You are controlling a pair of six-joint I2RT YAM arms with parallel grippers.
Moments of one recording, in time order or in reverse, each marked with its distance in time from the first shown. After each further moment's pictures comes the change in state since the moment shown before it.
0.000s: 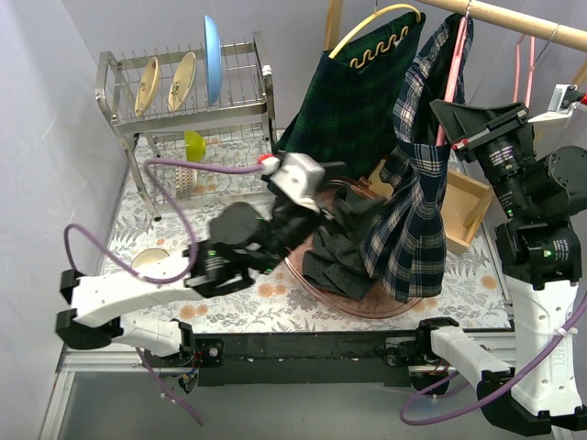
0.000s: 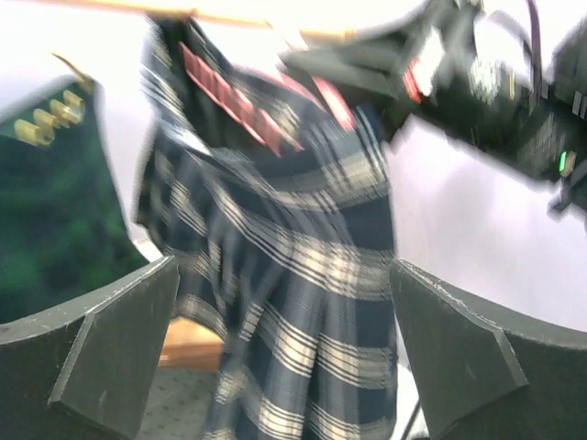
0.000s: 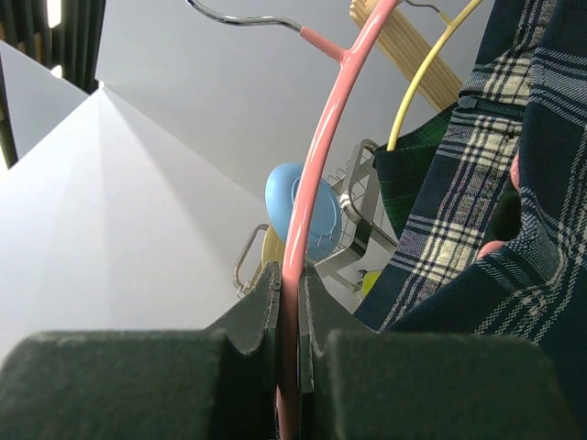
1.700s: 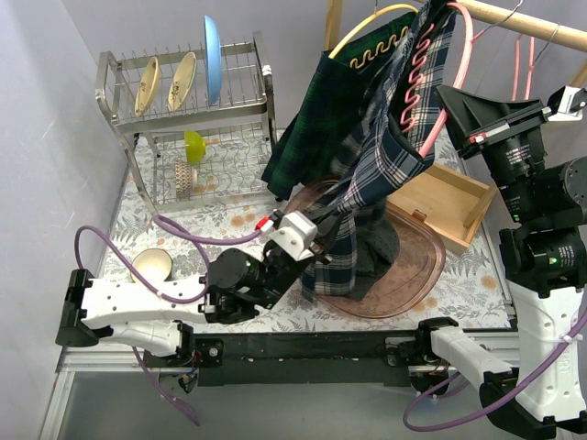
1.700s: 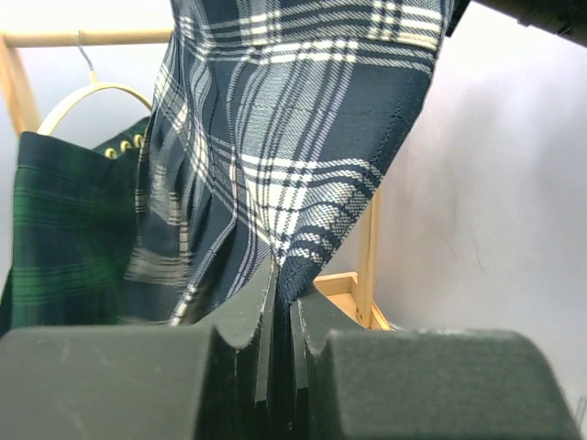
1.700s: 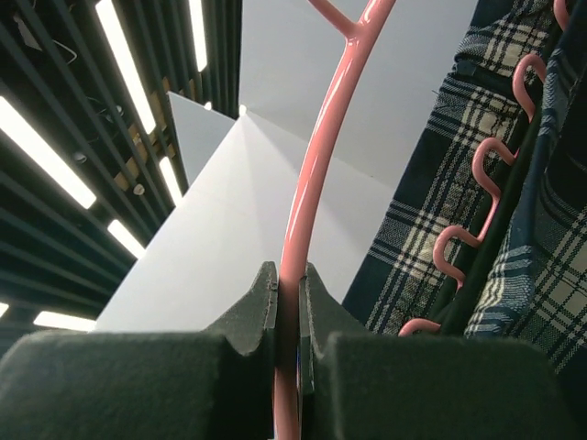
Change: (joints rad) left arm -0.117 -0.045 -0.370 0.488 -0.164 0.350; right arm 0.036 -0.004 0.025 0.119 0.003 0.373
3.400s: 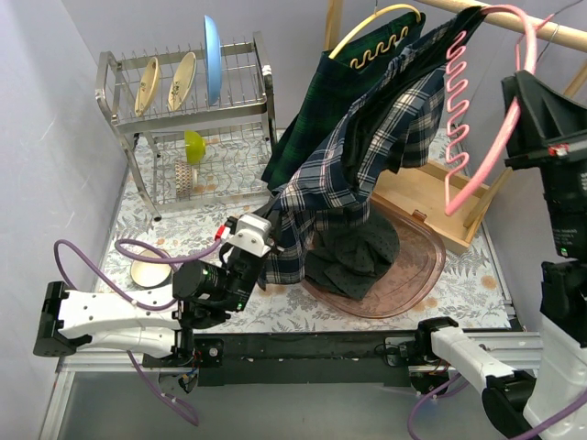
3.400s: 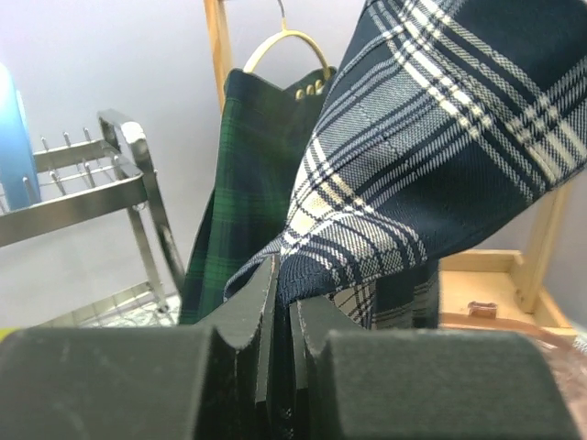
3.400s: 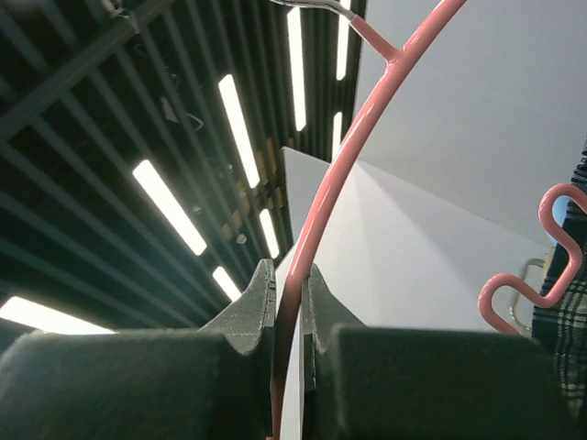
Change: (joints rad) left arm 0.047 -0.228 -0.278 0.161 -0.266 0.260; right arm 0.021 -0.008 0.239 -0.112 0.134 0.204
